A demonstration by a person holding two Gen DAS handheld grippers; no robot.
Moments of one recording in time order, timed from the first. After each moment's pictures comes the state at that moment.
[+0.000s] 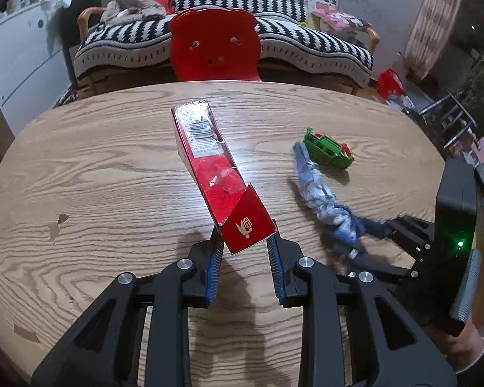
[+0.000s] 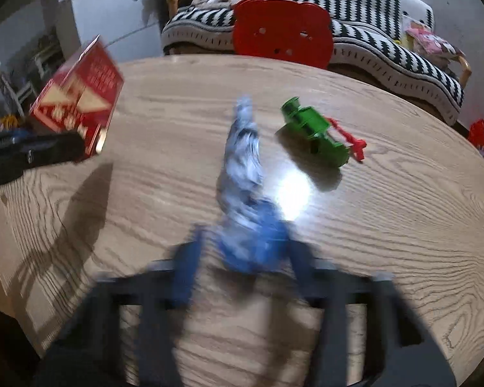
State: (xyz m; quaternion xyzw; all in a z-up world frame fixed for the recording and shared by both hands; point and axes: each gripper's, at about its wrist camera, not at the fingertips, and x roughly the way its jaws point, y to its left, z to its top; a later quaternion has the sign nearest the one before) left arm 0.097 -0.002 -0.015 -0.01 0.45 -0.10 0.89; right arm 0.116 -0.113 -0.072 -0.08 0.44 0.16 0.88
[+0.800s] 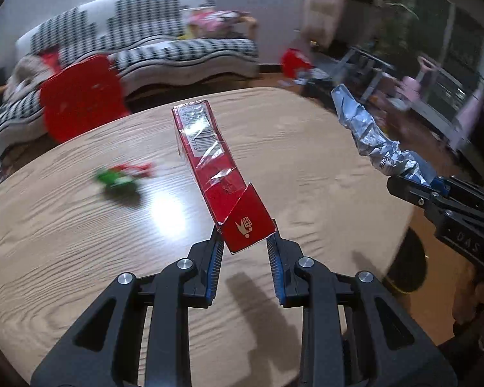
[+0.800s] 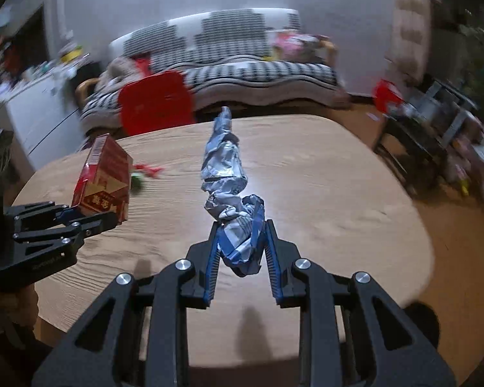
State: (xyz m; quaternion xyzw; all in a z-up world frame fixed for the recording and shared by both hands) left arm 0.025 -0.226 0.010 0.08 0.39 -0.29 0.87; right arm -0.061 -0.388 0.026 0.06 0.34 -0.06 0.94
